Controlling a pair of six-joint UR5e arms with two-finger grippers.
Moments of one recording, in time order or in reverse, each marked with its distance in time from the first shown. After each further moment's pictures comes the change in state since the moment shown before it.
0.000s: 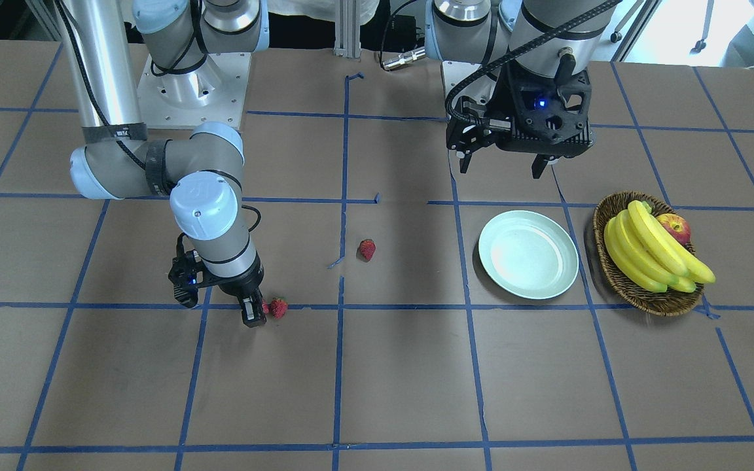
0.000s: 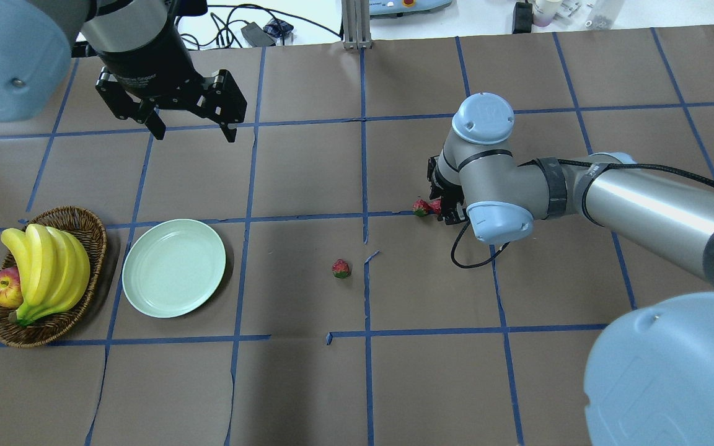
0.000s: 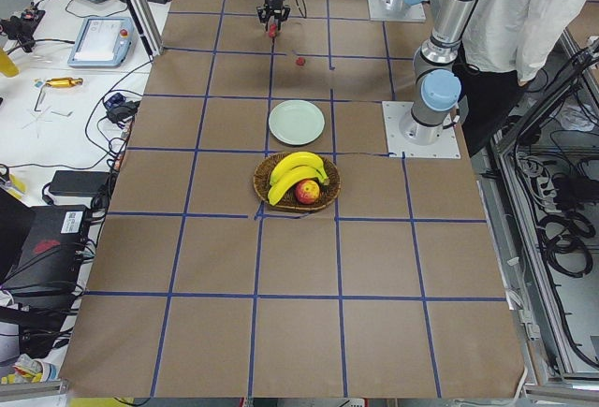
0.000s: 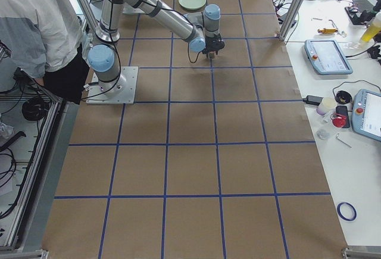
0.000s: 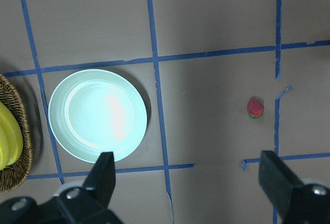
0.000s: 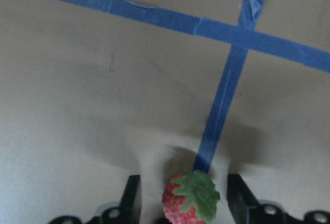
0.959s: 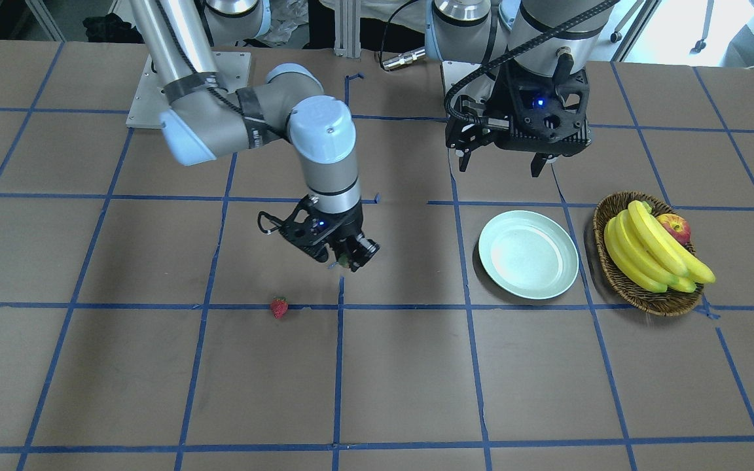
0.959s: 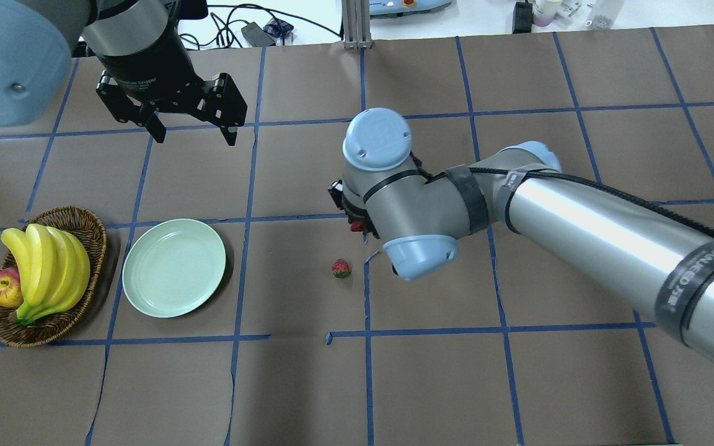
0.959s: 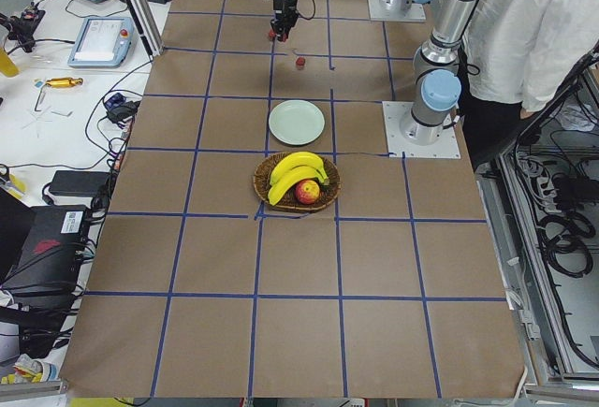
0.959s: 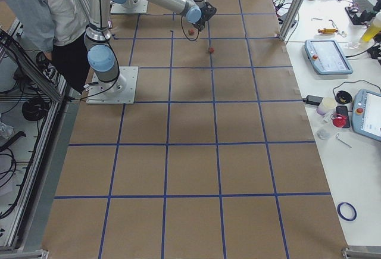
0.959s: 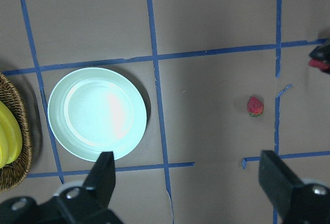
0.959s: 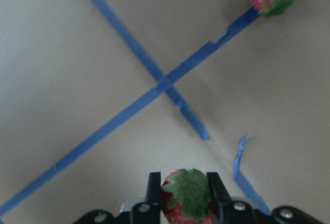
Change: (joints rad) left arm -0.001 0.008 -0.012 0.000 0.000 0.000; right arm 0.343 -0.063 -0.074 0.090 -0.009 -0.361
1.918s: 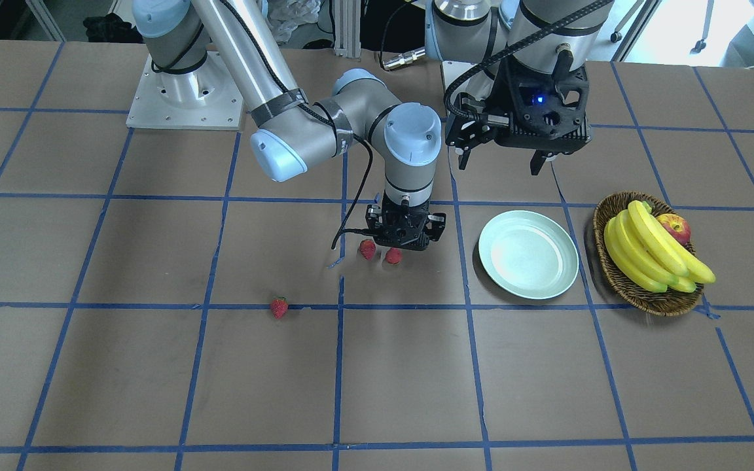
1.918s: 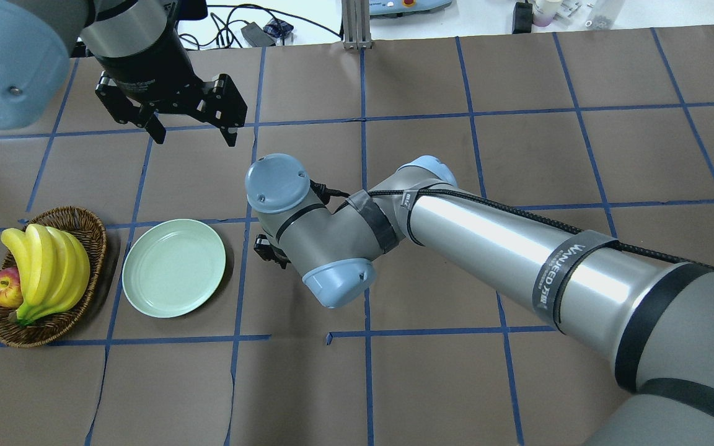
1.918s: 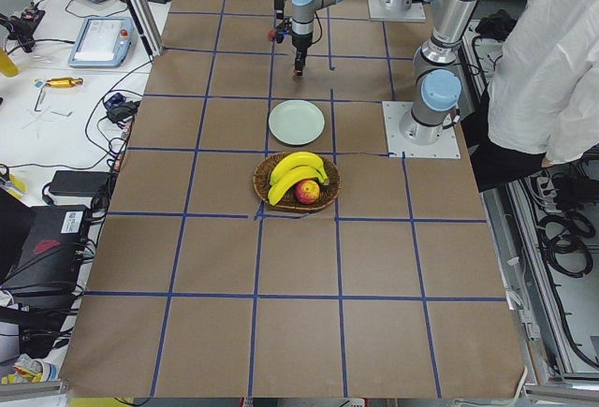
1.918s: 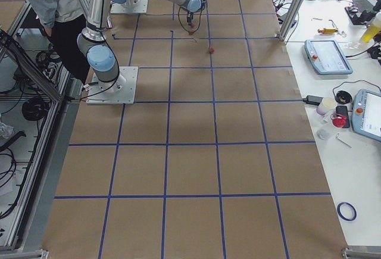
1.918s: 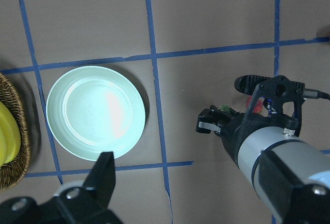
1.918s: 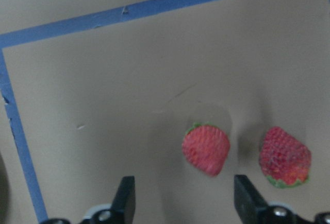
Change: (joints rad) left arm 0.000 0.004 -0.002 0.001 -0.002 0.000; right arm 0.144 0.120 -0.144 0.123 -0.010 -0.282
